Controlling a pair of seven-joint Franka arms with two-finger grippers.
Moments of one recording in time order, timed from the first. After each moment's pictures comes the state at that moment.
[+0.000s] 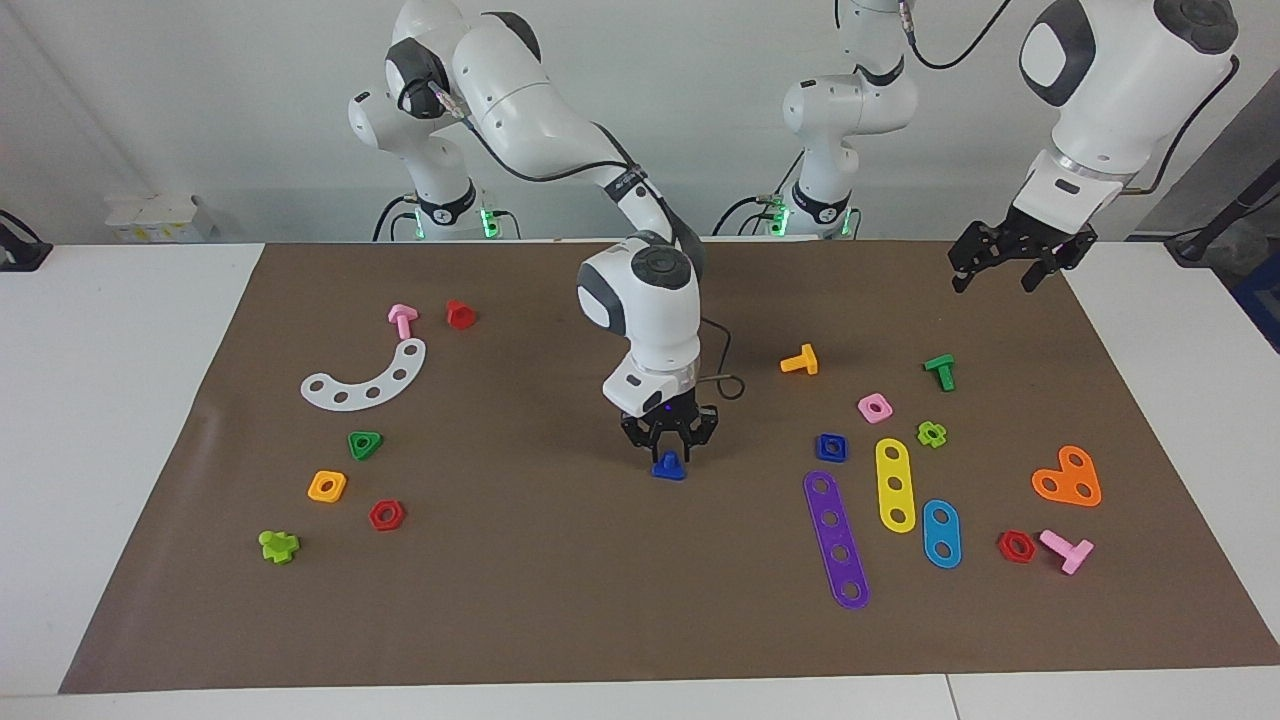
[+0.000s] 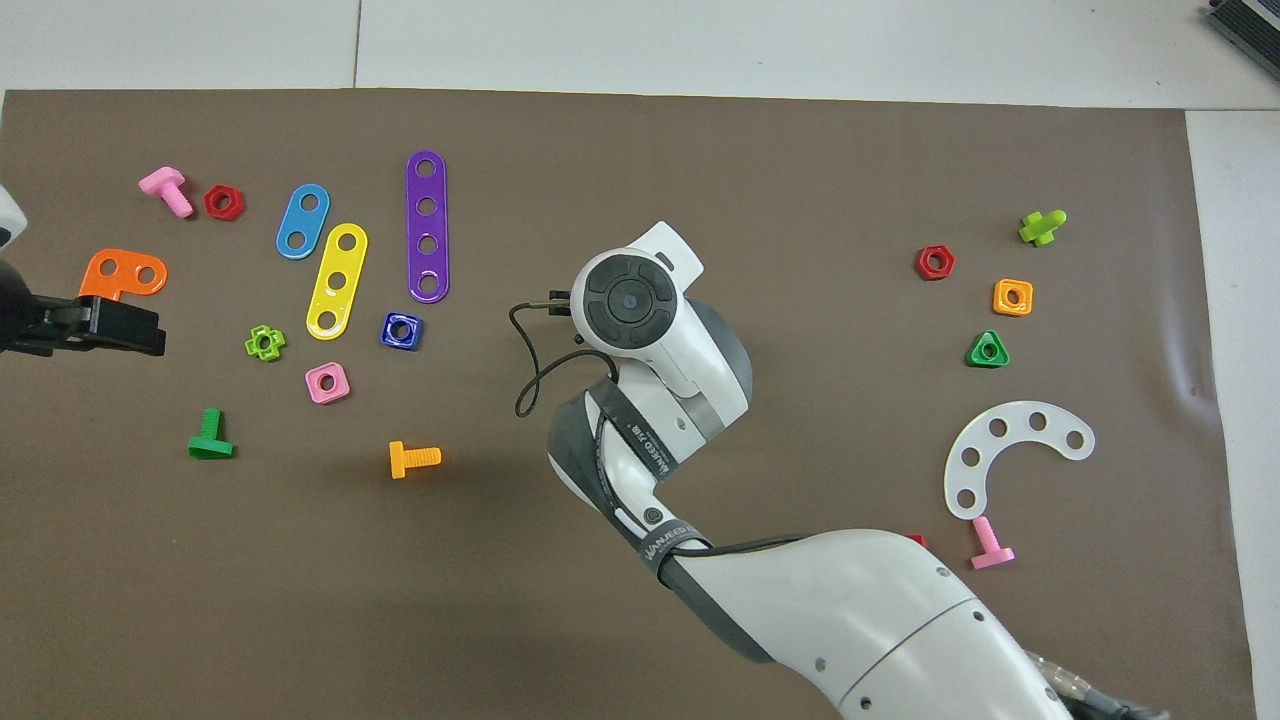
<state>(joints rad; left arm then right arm) 0.01 -0.05 -0.02 -1.72 -0.01 1.66 0.04 0.63 0.67 -0.04 -1.44 -0.06 2.34 0.69</state>
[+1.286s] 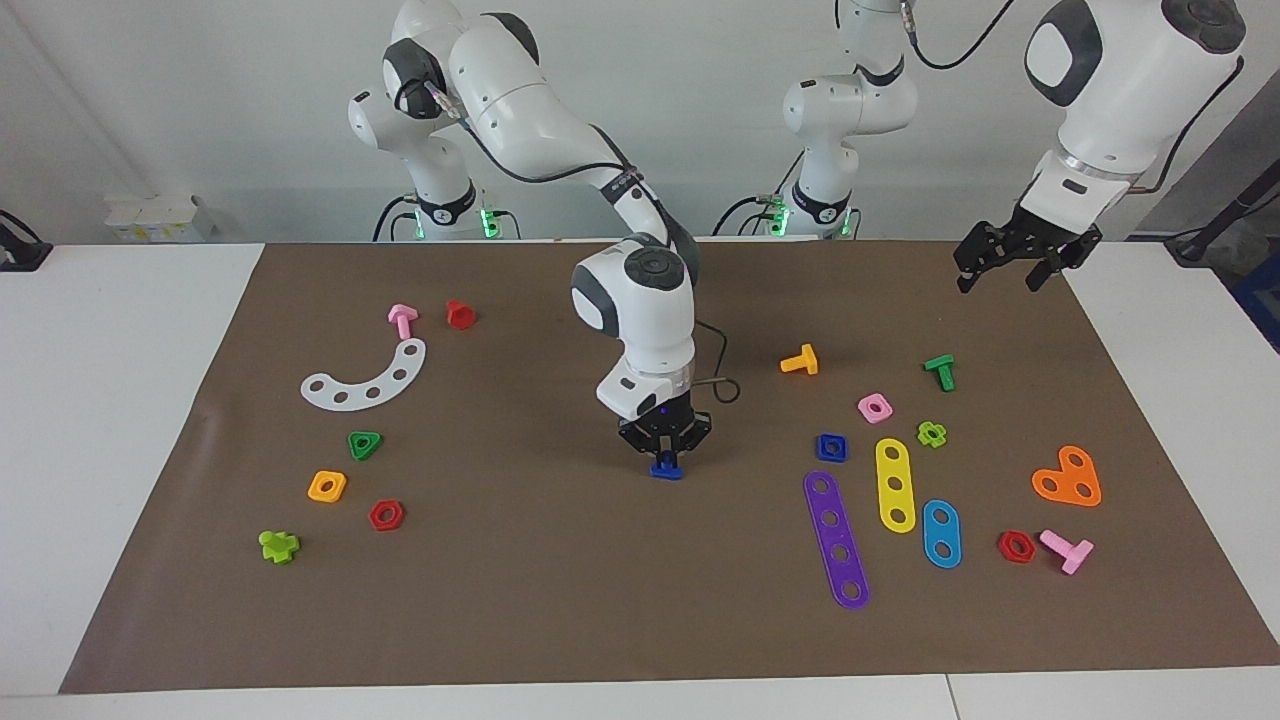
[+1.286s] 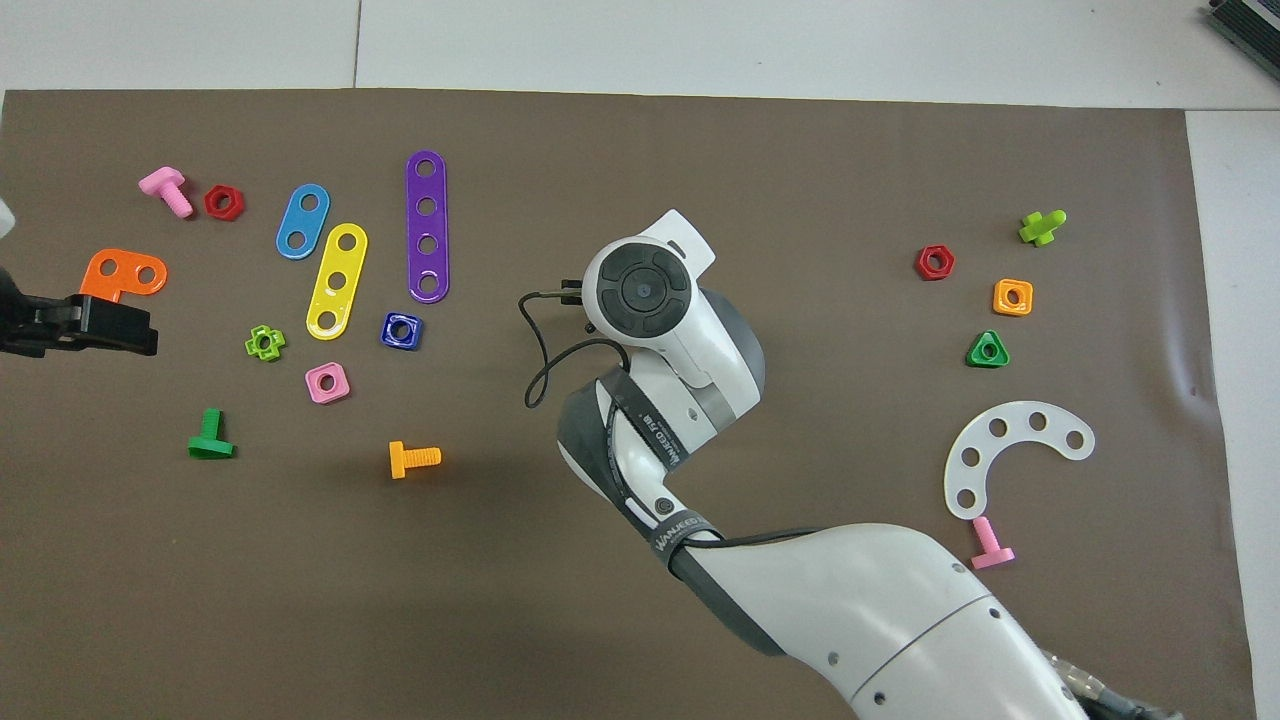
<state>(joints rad) 0.01 -0.05 -0.01 -1.72 -0.01 1.66 0.04 0.61 0.66 -0.06 -1.43 -0.06 2.32 0.68</state>
